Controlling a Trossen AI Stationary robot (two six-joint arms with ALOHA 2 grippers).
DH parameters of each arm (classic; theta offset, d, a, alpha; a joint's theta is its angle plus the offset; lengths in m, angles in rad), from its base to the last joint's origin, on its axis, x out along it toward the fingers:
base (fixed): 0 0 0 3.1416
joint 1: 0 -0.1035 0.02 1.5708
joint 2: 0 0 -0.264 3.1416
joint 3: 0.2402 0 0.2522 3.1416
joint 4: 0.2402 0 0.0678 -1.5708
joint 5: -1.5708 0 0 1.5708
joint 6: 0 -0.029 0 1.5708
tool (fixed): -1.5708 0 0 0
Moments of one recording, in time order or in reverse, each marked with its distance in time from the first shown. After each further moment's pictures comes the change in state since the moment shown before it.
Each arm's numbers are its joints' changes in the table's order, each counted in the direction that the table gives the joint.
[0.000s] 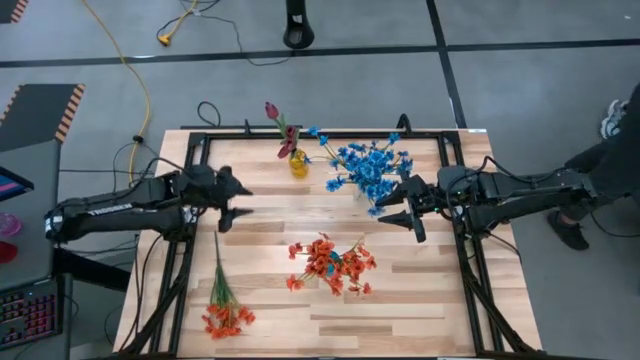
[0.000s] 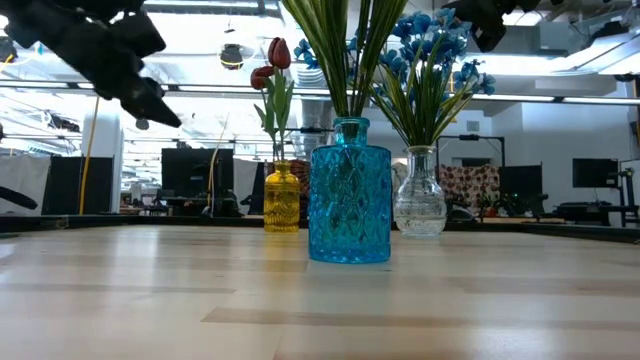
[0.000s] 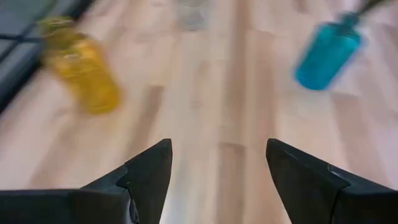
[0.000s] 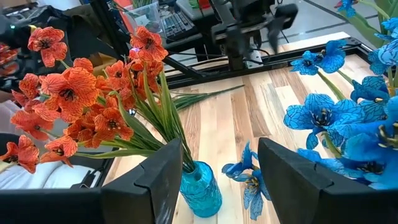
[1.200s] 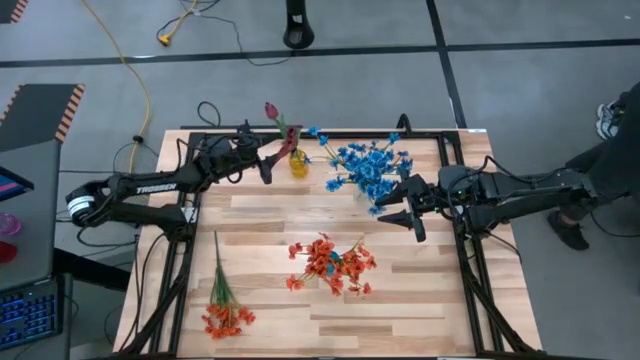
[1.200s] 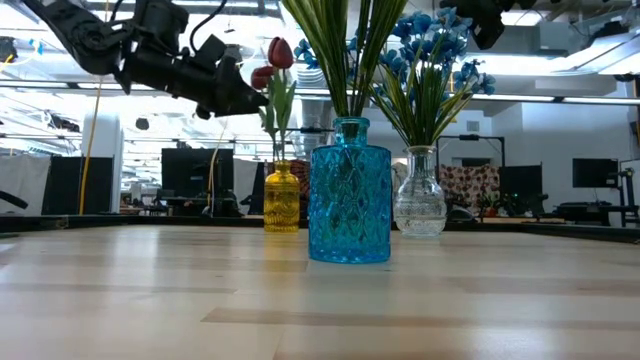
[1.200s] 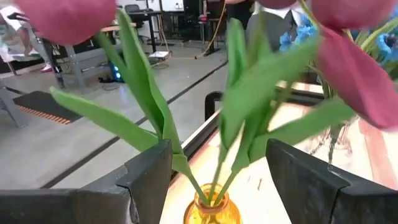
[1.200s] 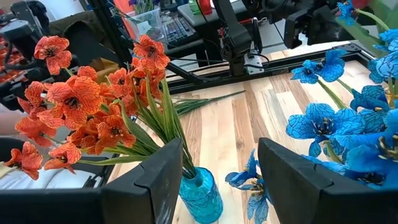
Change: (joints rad) left arm -0.272 0.544 0.000 -1.046 -0.086 0.020; right arm 0.000 0.000 0.000 -0.023 0.000 0.000
